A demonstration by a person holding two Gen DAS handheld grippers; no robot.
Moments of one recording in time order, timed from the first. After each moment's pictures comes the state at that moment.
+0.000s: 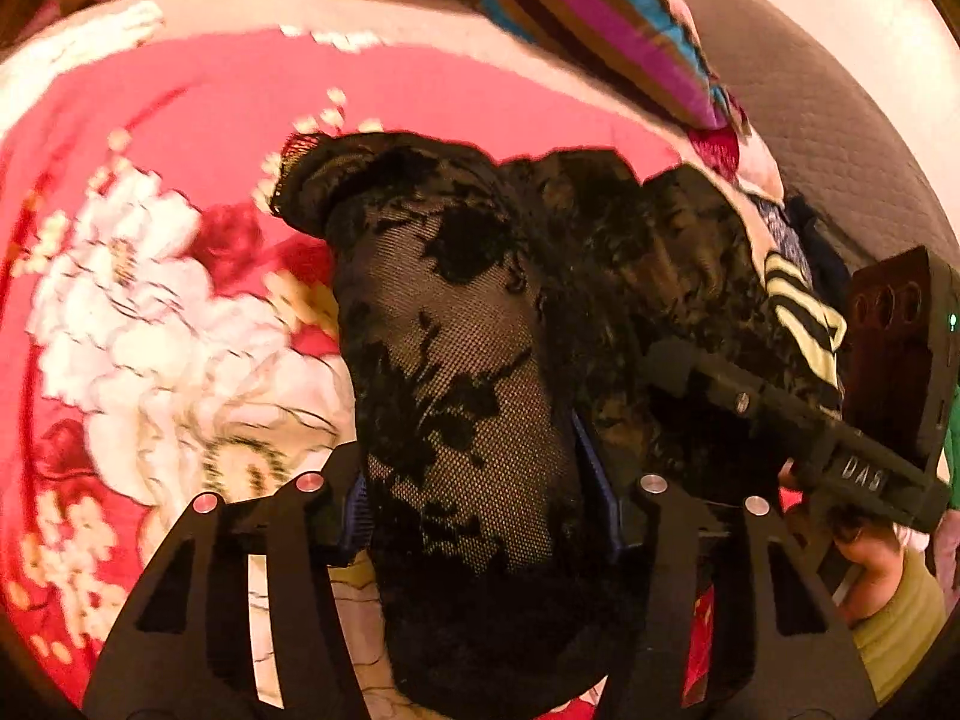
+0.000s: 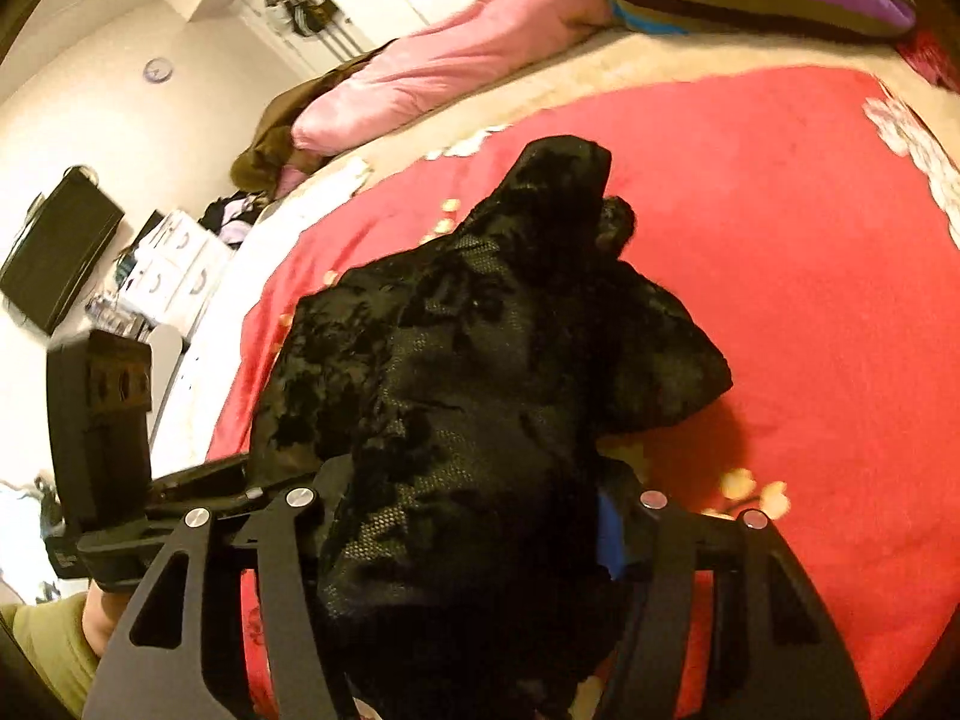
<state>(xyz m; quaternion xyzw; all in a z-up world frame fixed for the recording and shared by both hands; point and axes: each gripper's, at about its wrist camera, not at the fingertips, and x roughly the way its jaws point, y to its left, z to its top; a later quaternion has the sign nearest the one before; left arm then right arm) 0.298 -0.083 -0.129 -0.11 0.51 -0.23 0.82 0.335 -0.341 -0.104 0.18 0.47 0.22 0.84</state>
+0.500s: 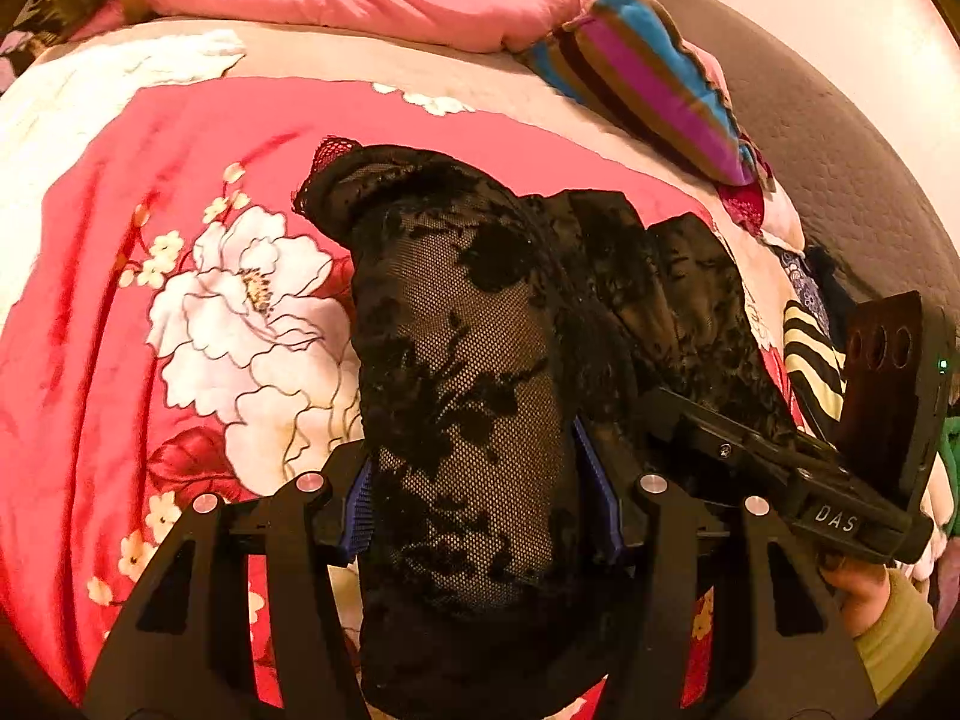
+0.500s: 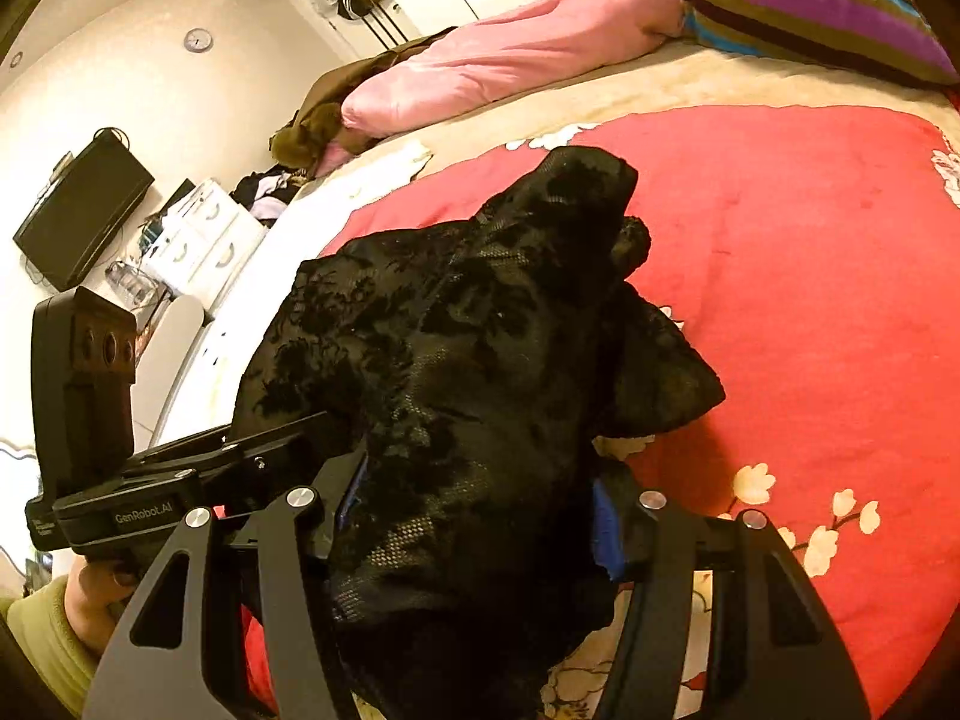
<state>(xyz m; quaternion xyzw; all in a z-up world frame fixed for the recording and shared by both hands) 0.285 -0.020 -0.104 -0.12 0.48 -0.19 0.85 0.334 -0.292 -0.095 0.15 0.46 0.25 0.84</state>
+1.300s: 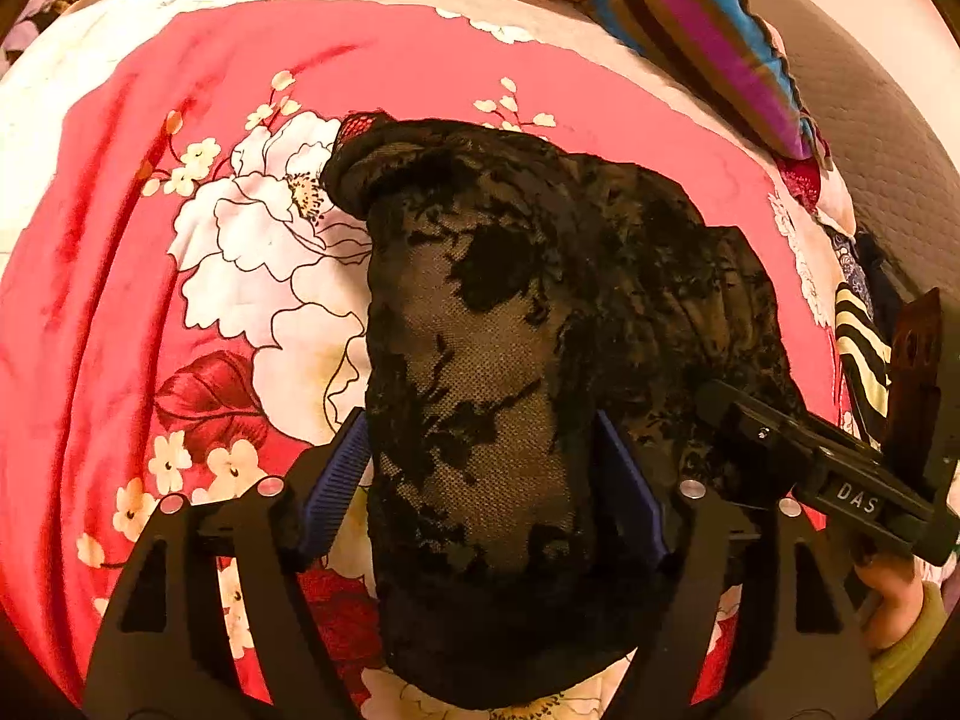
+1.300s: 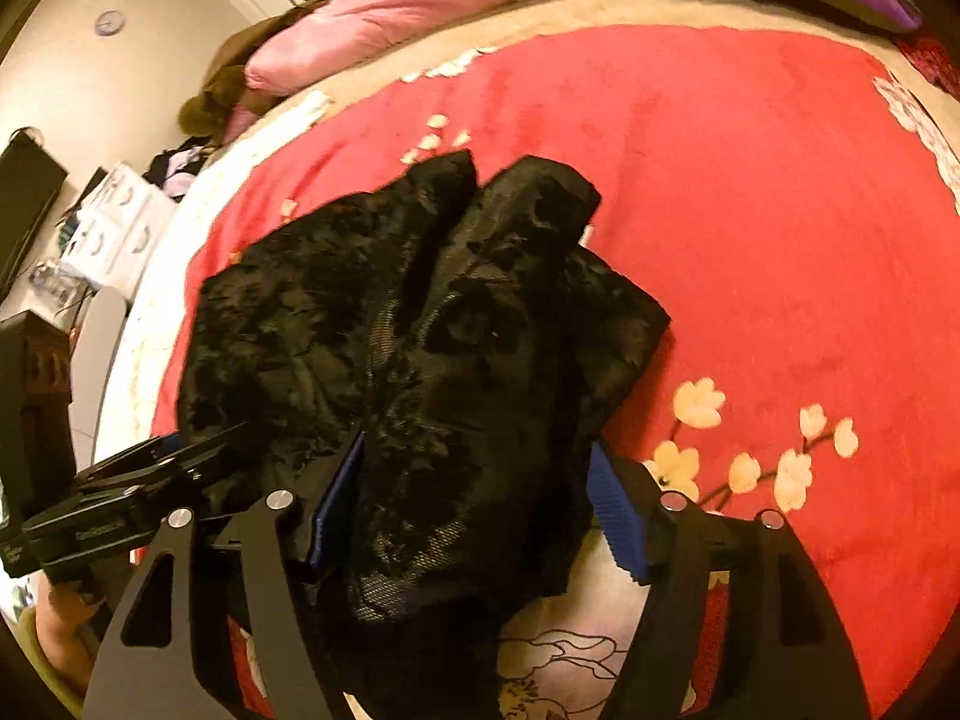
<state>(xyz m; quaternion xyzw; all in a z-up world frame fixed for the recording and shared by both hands) 0.290 -0.017 -0.144 -0.12 0.54 -0.14 0.82 0.337 -0.288 -0.131 0.13 0.54 0.16 0.82</state>
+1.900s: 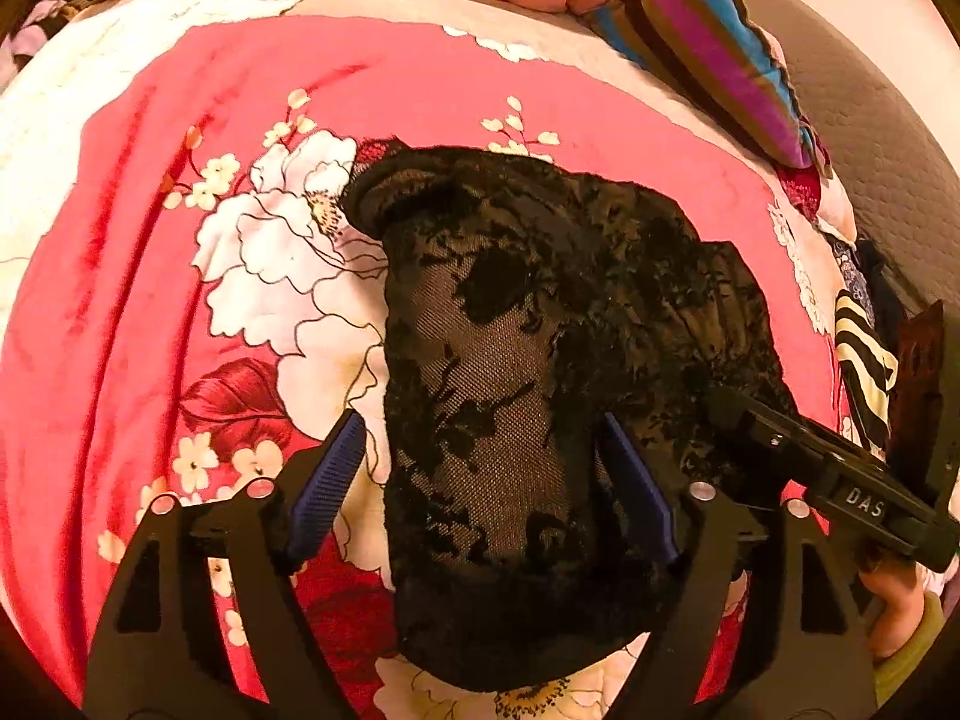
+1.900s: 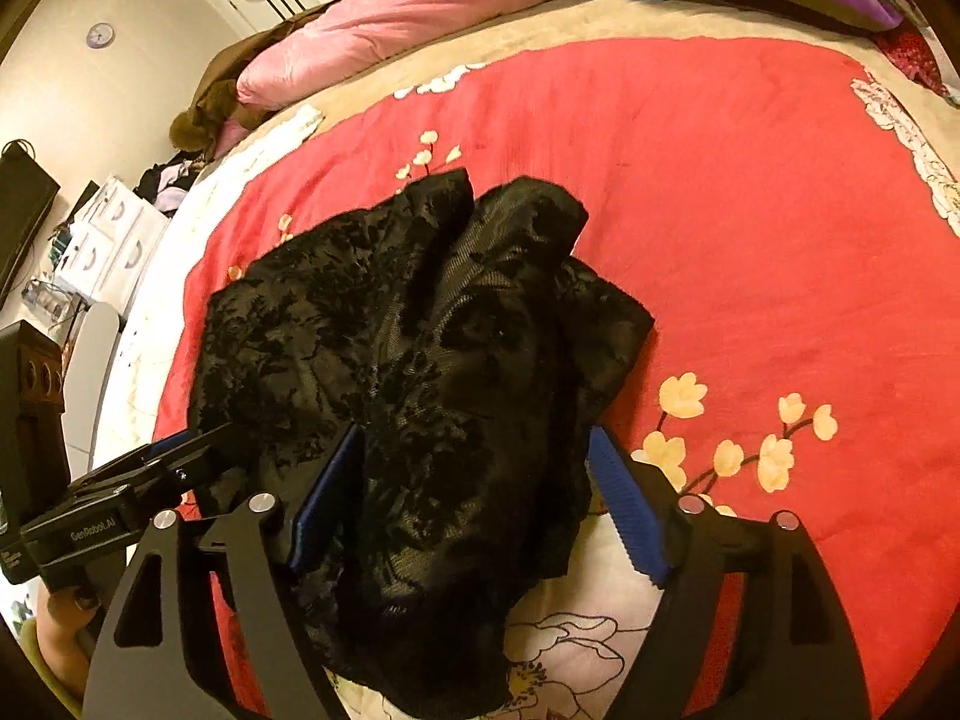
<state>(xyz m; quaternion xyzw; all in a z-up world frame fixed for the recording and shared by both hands) 0.282 -0.009 -0.129 -0.11 0.53 -0.13 0.83 0.327 -0.290 -0.117 0.14 0.52 0.14 0.83</state>
